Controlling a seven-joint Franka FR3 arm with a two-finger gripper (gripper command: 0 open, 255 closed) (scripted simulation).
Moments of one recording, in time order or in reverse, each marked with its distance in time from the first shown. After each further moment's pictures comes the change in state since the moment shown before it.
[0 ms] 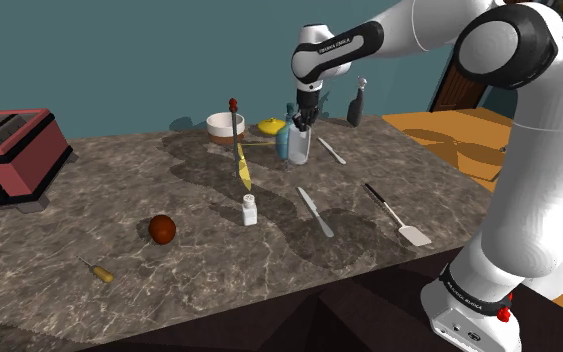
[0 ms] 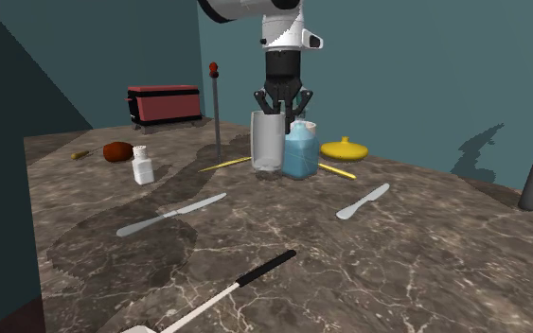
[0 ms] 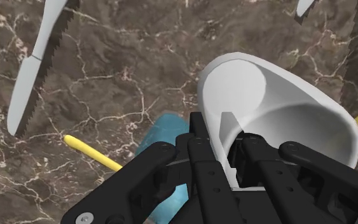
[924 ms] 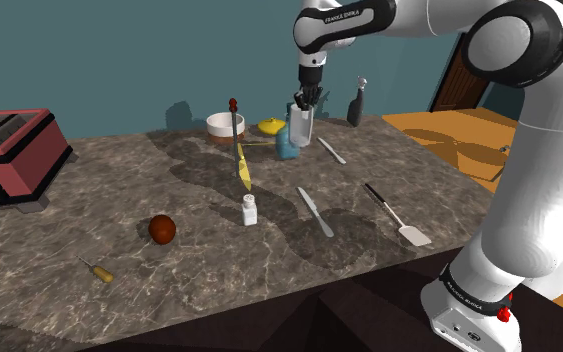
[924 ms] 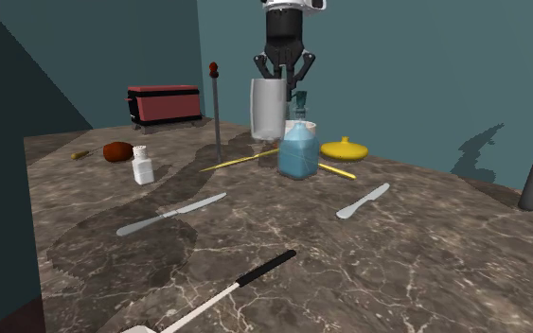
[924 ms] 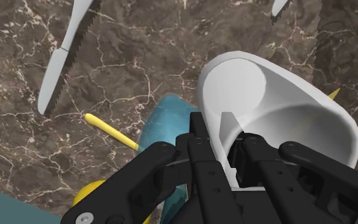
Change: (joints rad) arm 0.000 -0.036 -0.002 0.140 -0.002 -0.176 -0.003
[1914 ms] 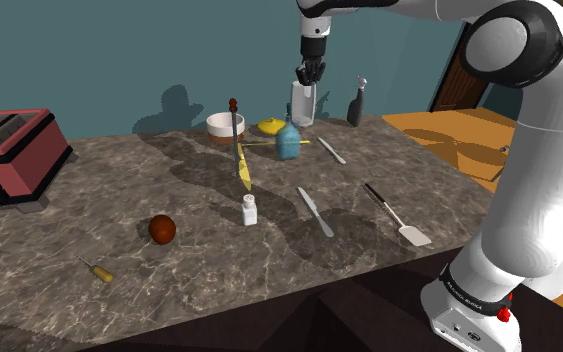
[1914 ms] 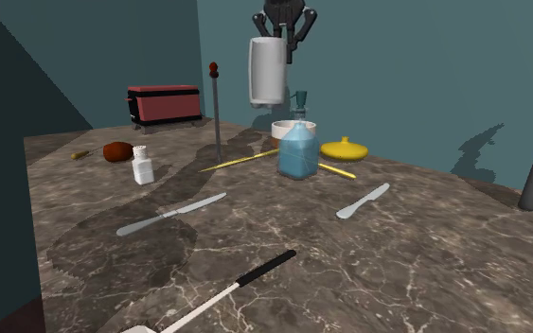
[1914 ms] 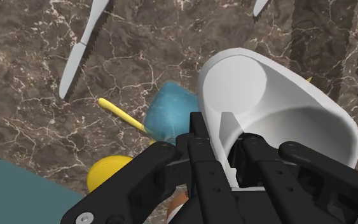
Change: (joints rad) arm -0.001 0.009 0.000 0.214 0.001 -0.204 -0.002
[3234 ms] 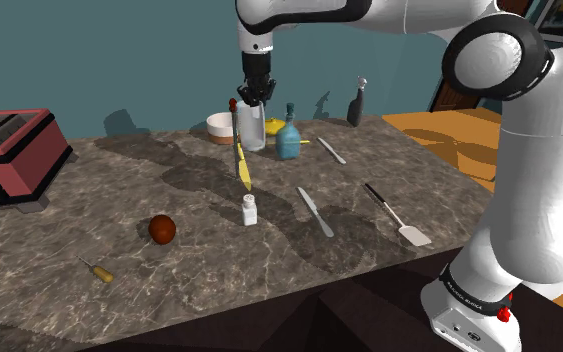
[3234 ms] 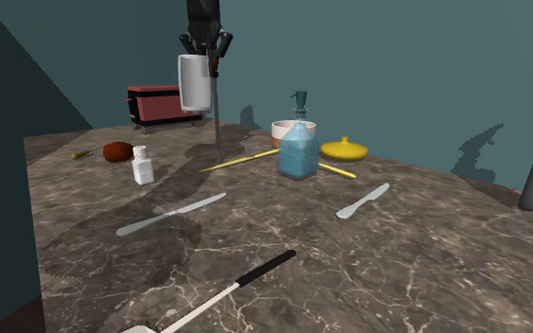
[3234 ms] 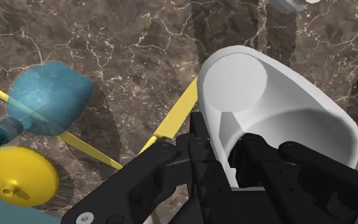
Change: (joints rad) arm 0.219 0.103 0.114 0.082 -0.025 0.012 0.329
